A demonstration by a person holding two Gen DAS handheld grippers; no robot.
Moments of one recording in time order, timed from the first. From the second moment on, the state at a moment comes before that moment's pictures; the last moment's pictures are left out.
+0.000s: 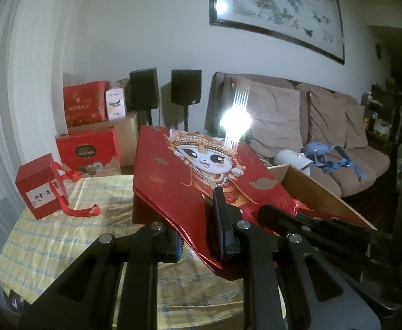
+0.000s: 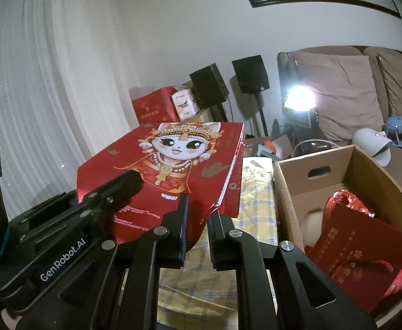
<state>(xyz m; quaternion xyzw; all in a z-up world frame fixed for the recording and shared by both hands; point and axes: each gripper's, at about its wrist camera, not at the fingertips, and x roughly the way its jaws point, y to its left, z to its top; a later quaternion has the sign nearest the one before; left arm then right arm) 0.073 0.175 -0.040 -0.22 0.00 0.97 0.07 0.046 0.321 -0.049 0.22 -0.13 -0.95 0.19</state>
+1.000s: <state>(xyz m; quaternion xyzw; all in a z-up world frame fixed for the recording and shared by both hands) 0.051 0.217 -0.043 -0.23 0.00 0.97 0.11 0.036 0.367 -0.047 0.22 -0.14 -0.95 0.15</state>
